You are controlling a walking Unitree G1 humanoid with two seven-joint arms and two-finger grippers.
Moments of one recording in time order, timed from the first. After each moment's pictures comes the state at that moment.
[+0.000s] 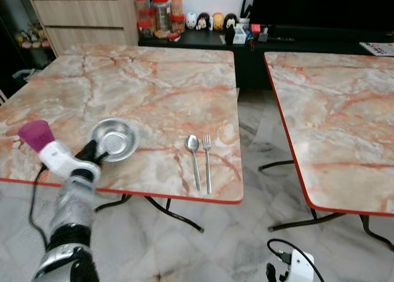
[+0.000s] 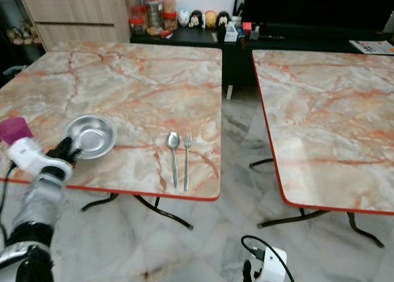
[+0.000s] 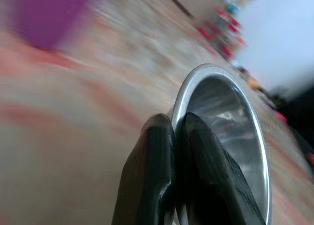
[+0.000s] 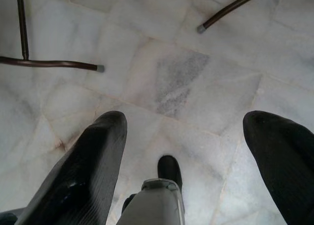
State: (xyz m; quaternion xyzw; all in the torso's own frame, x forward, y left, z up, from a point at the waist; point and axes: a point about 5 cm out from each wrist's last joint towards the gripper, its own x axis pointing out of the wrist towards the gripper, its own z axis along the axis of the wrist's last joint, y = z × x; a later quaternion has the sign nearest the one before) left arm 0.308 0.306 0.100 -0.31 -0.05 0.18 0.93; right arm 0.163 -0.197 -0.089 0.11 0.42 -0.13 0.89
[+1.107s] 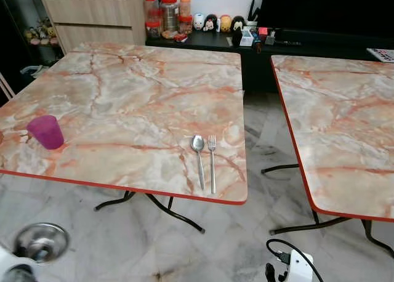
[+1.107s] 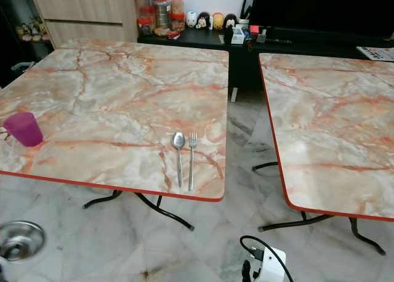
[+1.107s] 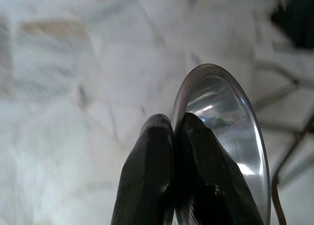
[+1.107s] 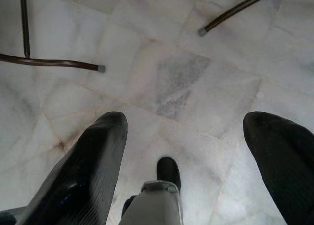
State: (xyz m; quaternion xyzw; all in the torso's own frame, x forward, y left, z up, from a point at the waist) left arm 0.189 0.346 -0.016 -0.19 0.20 0.39 0.88; right arm 0.161 -0.197 -0.090 0.11 0.42 -0.14 0.89
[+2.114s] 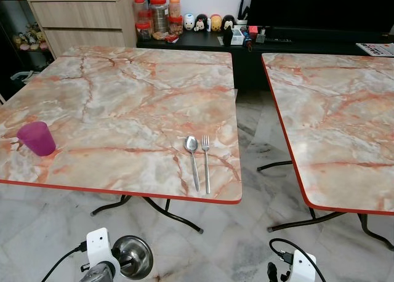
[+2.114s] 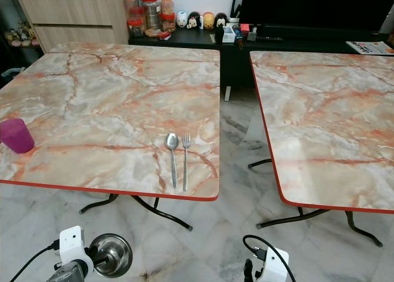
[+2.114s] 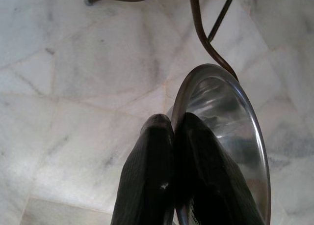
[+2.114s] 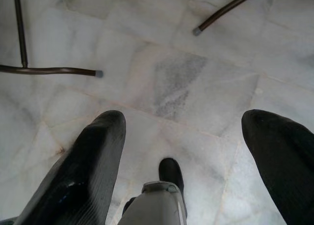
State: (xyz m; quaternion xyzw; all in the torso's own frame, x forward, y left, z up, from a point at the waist) left arm 0.213 0.224 -0.060 -0.12 0.36 0.15 0.91; right arm 0.162 -0.200 -0.089 0.11 0.41 -0.14 0.89
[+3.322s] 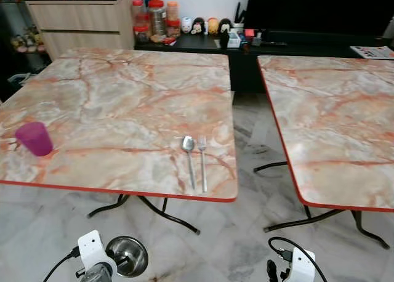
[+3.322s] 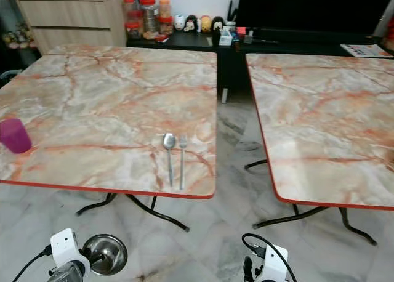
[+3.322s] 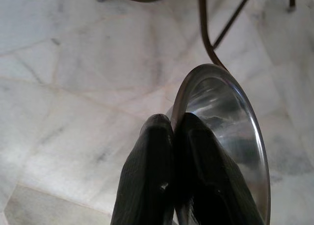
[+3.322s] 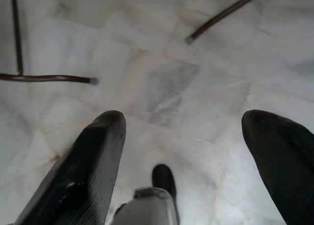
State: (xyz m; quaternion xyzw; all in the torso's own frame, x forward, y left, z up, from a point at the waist) left arm 0.211 0.228 -0.060 -0.15 0.36 0.21 0.90; right arm 0.167 -0.204 -0.086 0.10 0.41 -0.13 0.90
